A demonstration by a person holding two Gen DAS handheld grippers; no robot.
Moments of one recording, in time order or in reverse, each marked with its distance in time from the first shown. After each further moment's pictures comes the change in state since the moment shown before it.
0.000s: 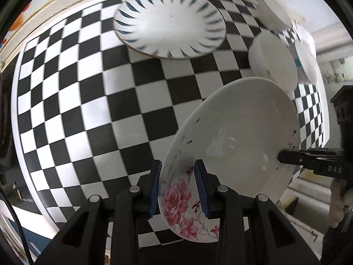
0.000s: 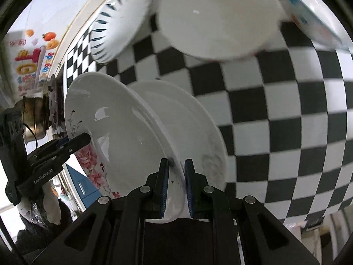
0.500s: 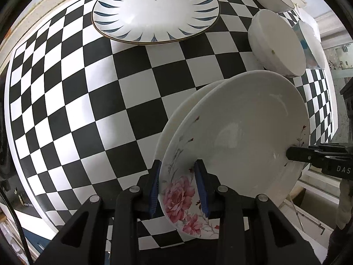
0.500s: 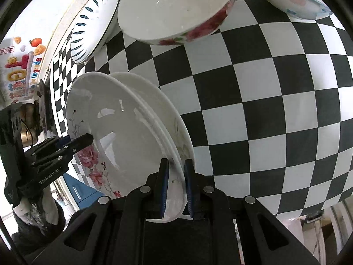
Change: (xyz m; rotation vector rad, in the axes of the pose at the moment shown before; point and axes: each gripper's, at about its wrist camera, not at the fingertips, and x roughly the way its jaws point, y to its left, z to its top) left arm 0.025 -0.024 0.002 0.034 0.048 0.041; right arm 0.013 -0.009 -0.002 0.040 0.029 -0.049
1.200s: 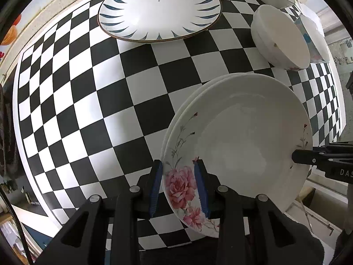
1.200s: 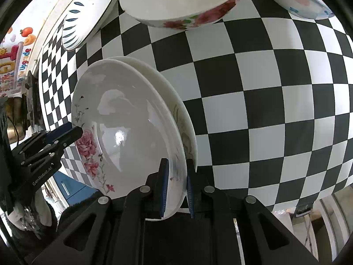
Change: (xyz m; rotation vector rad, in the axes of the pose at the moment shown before) left arm -0.007 -0.009 -0.021 0.009 -0.017 0.060; right arm 0.016 0.026 -0.001 -0.008 0.043 -0.095
